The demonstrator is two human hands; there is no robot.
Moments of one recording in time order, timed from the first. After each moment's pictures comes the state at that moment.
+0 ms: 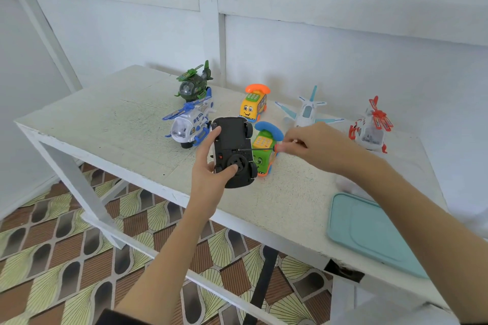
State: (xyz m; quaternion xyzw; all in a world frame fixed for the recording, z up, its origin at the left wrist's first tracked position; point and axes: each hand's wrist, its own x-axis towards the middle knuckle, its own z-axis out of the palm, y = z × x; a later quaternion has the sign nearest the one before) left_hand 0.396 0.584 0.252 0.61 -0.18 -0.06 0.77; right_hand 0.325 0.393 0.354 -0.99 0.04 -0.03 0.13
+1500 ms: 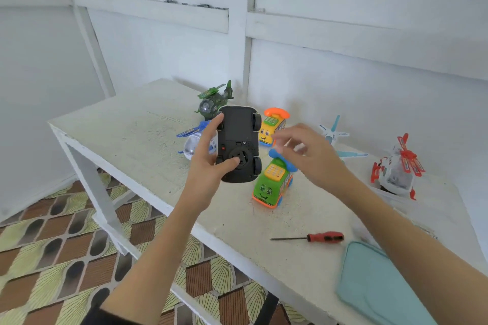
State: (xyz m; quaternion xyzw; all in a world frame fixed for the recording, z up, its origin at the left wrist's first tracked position) left_hand 0.438 0.577 0.291 0.60 -0.23 -0.02 0.77; right_hand 0.386 0.382 0.335 -0.89 -0.08 -0.20 0.41
